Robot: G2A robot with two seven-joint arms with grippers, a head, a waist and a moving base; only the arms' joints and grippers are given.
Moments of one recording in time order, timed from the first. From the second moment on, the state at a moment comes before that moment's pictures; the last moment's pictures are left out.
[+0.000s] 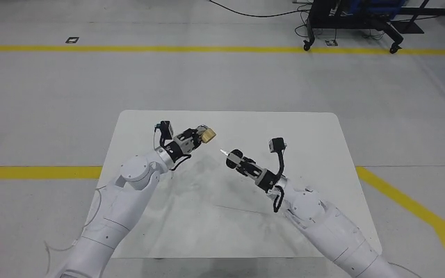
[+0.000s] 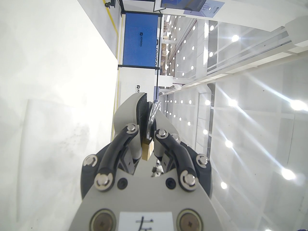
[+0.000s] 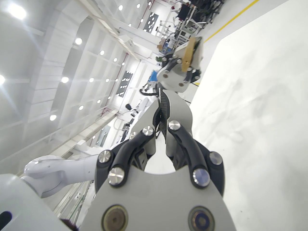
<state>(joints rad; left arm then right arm) 1.03 -1.18 -1.05 -1.28 -0.57 -0.04 -0.54 -1.26 -1.09 0.87 -1.54 0.17 -0.40 0.22</state>
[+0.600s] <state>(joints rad) 1.02 -1.20 -1.04 -1.27 -0.51 -0.07 -0.53 -1.20 -1.17 0.78 -1.51 0.07 -0.28 -0.01</state>
